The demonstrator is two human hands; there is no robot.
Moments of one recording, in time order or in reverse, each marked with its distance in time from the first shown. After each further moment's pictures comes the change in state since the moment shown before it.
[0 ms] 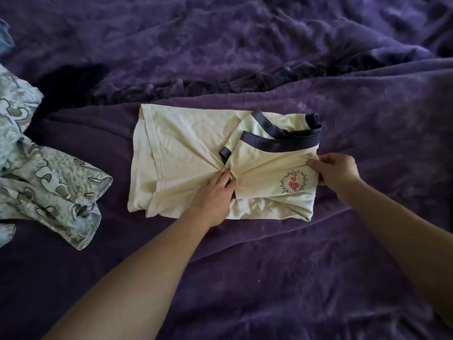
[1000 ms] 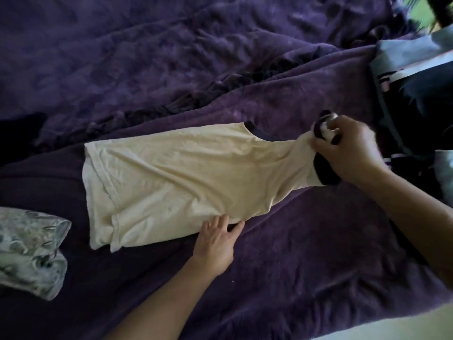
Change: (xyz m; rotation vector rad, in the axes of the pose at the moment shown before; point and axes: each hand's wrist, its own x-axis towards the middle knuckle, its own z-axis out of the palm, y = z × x) left_hand -0.036 0.107 0.011 0.145 -0.093 0.175; right_hand -0.074 -0.049 -0.130 -0.339 0.348 -0.343
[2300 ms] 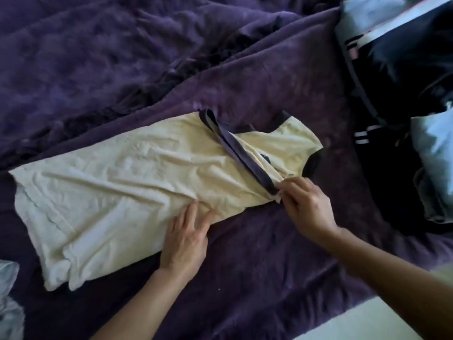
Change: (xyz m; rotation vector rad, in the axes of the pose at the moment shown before) left_hand 0.019 -0.018 -0.002 -0.015 0.231 0.013; right_hand -0.085 0.106 0.075 -0.120 -0.048 -0.302
